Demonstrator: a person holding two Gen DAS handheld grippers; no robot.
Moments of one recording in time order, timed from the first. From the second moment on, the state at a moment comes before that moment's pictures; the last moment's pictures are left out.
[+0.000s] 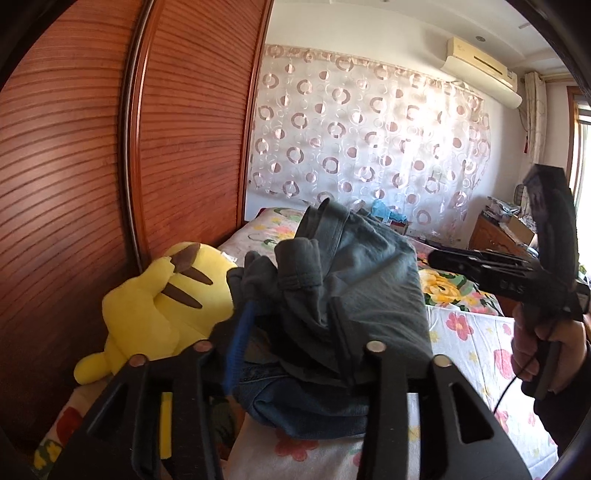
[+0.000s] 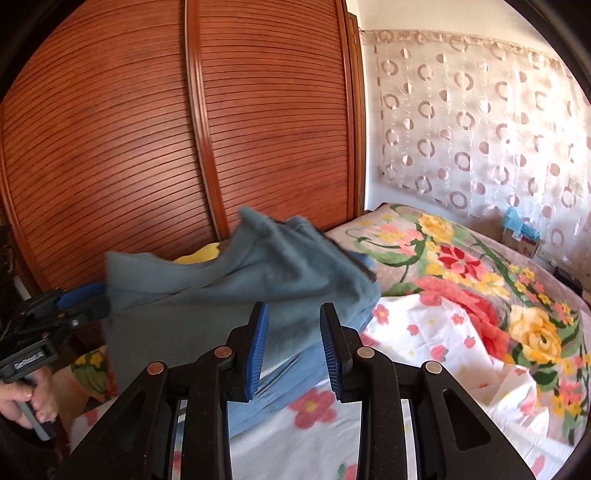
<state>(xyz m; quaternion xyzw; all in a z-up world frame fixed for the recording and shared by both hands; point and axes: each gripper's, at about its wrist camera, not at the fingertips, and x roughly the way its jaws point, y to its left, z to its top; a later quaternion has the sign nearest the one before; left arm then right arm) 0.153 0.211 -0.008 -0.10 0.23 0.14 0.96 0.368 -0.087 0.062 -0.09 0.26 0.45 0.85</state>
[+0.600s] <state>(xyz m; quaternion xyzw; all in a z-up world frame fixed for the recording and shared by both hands) 0.123 0.185 0.017 -0.05 0.21 0.12 0.97 0.295 -0.134 0.075 -0.08 0.23 0.42 0.87</state>
